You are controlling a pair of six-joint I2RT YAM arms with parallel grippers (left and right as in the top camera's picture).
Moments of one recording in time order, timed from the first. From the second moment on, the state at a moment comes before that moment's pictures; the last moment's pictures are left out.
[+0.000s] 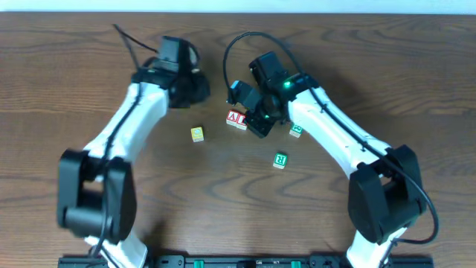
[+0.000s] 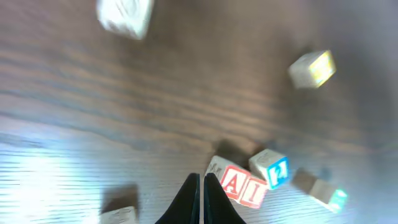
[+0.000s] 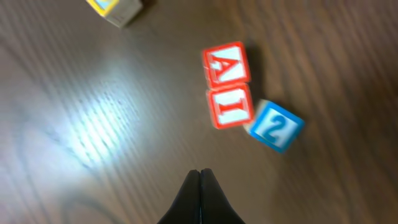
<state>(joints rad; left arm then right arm) -0.22 1.82 1.38 -0.61 0.27 -0.51 0.52 1.92 1.49 -0.85 -0.24 -0.42</state>
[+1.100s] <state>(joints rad) 0.12 1.64 1.38 -0.69 0.29 -0.42 0.63 2.01 1.26 -0.43 -0.27 -0.11</state>
